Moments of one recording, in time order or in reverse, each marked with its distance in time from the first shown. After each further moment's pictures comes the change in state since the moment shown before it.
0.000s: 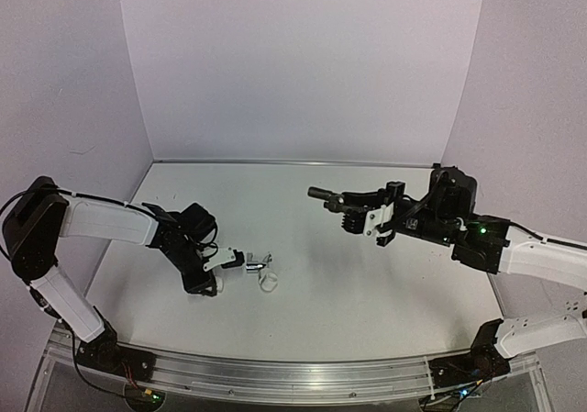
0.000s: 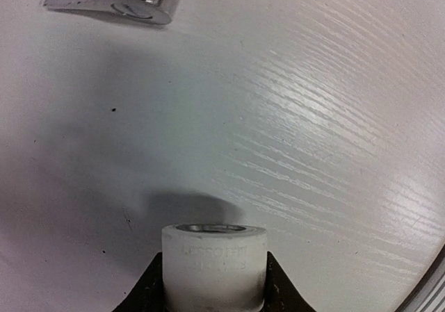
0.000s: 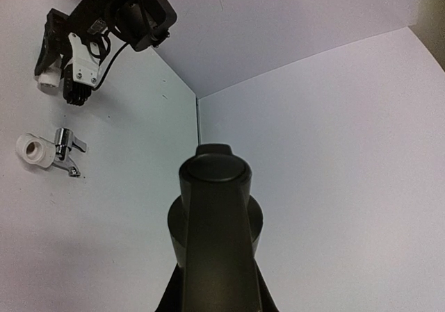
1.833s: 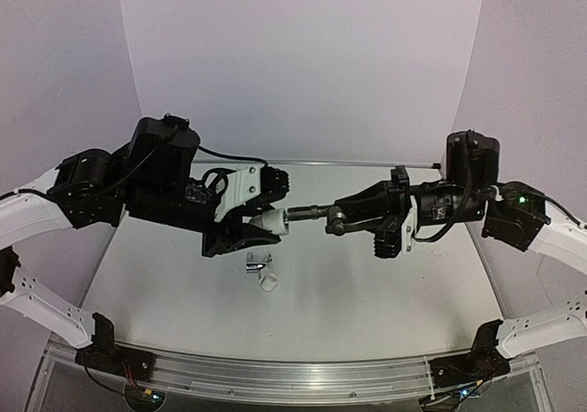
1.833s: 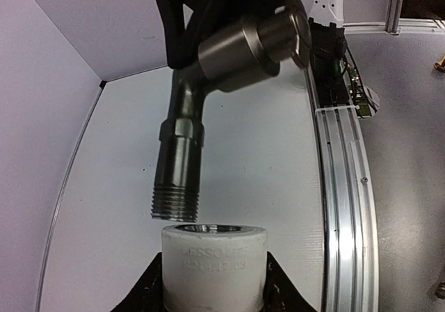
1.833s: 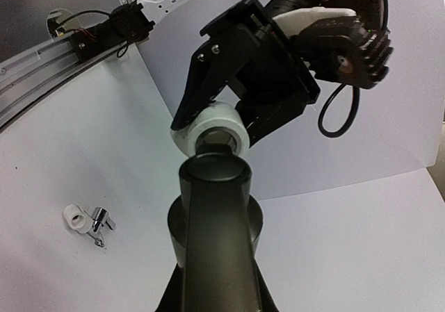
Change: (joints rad) left arm -0.552 -0.338 0.564 -0.087 -0.068 -0.092; right arm 0.106 -0.031 0.326 -0.435 -0.331 -0.200
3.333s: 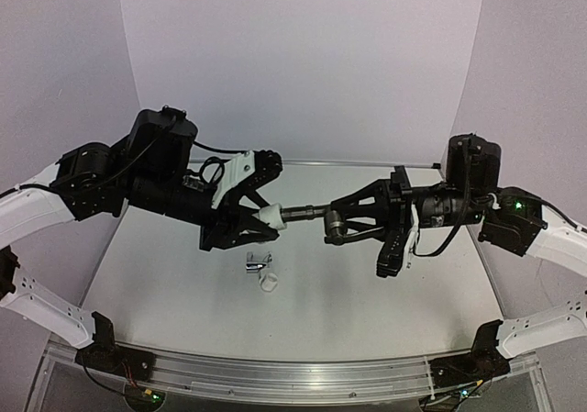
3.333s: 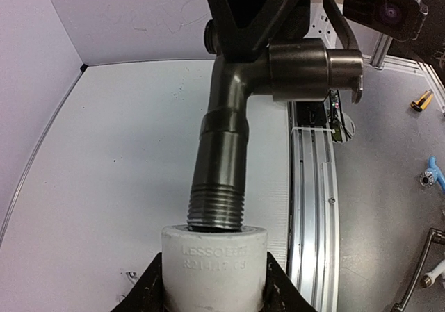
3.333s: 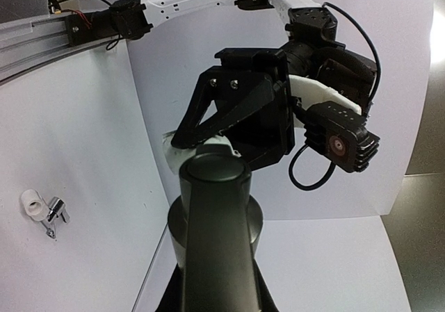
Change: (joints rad) left arm 0.077 0.000 0.004 -0.004 0.138 -0.162; right arm 0.019 -0.010 -0.043 0.110 -0.032 -0.213
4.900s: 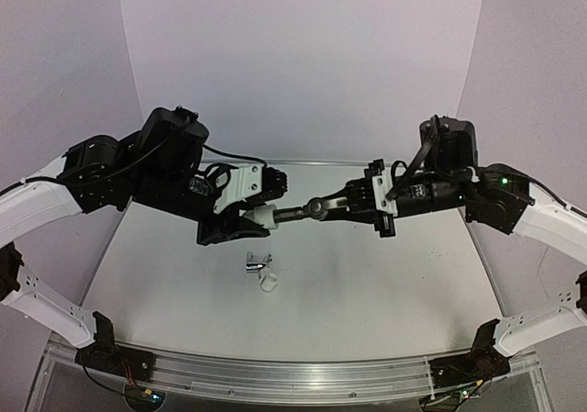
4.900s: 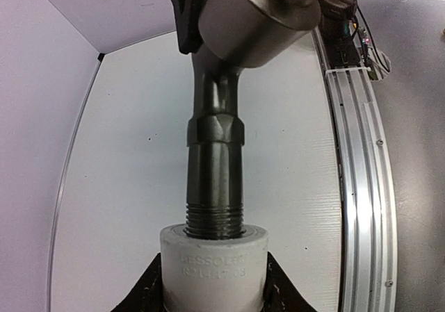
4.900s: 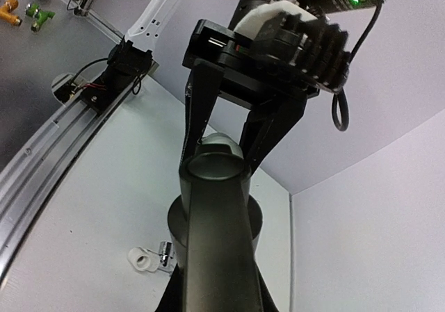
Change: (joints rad) left arm 0.014 0.052 0.059 -0.125 -0.101 0.270; right arm -0.007 0.146 0.172 -0.188 0.003 0.646
